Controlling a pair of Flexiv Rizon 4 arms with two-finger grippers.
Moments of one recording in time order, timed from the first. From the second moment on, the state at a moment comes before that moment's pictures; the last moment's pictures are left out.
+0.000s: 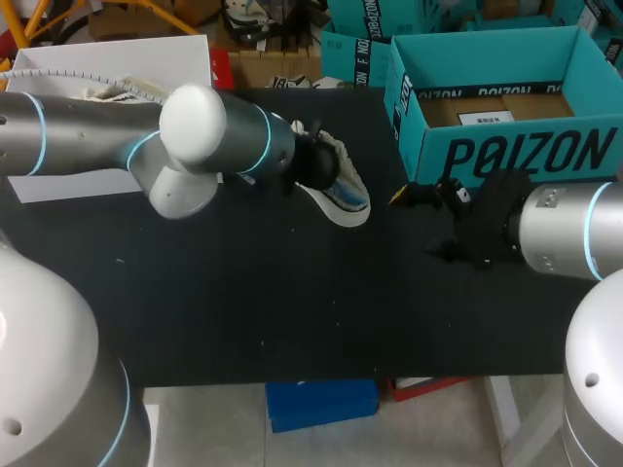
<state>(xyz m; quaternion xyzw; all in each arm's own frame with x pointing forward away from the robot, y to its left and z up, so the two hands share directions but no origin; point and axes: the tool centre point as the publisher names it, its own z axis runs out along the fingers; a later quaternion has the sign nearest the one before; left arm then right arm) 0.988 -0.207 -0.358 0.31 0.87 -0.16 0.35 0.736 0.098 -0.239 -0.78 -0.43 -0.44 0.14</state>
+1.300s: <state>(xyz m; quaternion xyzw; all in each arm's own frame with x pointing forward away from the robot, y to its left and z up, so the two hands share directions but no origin) 1.002 -0.199 -0.373 0.35 0.85 -0.12 0.36 0.736 0.098 -0.239 -0.78 -0.43 -0.44 0.14</state>
